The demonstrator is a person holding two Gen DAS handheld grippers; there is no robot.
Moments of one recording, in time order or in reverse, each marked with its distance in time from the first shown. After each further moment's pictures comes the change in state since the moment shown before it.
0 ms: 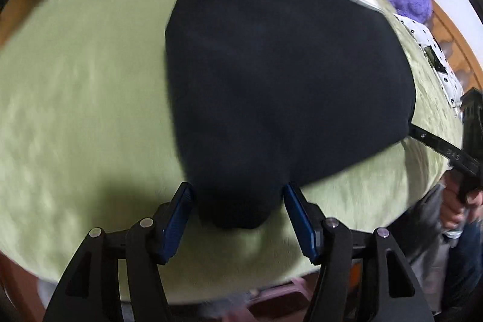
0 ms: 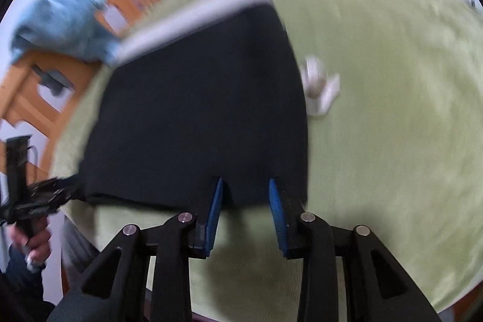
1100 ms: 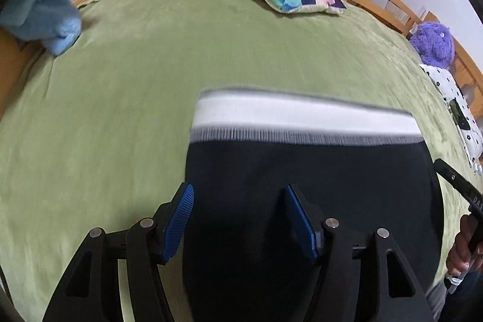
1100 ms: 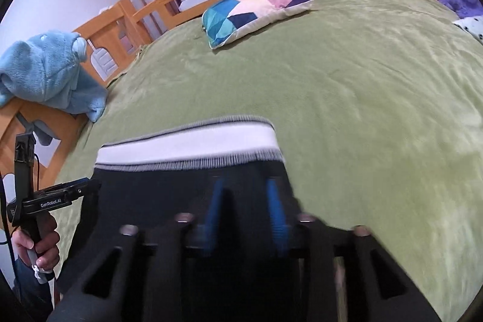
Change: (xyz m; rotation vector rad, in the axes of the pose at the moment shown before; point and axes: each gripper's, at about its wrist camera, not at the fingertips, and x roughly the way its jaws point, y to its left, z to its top) left arm 0.009 0.006 0.163 -0.037 -0.203 0.103; right arm 0.013 -0.007 0.142 -0.002 -0.228 -0.007
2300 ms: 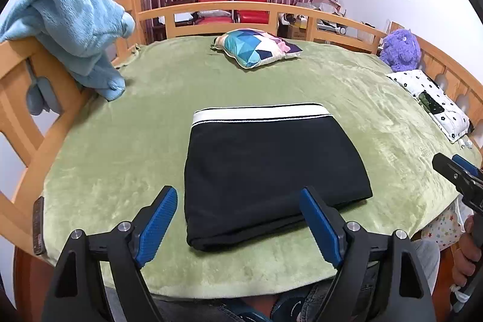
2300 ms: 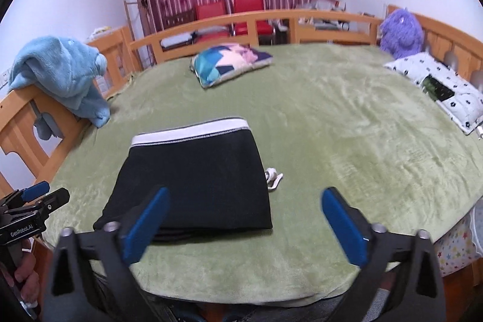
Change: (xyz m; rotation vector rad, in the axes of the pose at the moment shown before) left arm -0.206 -0.084 -0.132 0.105 -0.295 0.091; right arm -0.247 0.086 -0.113 -0.052 -0.216 -0.233
